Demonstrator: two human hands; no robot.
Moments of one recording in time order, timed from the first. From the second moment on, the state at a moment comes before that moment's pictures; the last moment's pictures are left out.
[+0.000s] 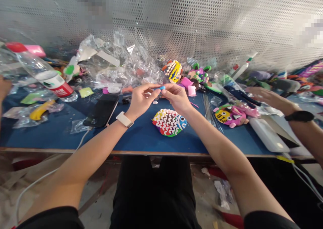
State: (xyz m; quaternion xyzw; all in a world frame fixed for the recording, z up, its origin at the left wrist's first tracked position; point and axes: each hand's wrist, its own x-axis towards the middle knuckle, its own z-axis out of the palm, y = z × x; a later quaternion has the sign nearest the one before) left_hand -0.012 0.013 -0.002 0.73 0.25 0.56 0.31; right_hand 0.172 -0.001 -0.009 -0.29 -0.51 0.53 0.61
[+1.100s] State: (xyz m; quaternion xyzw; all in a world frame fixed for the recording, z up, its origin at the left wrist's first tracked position) left_hand -0.018 0.027 -0.006 0.75 0.19 0.55 0.33; right_hand 0.174 -0.006 -0.001 -0.31 -0.52 0.51 0.62
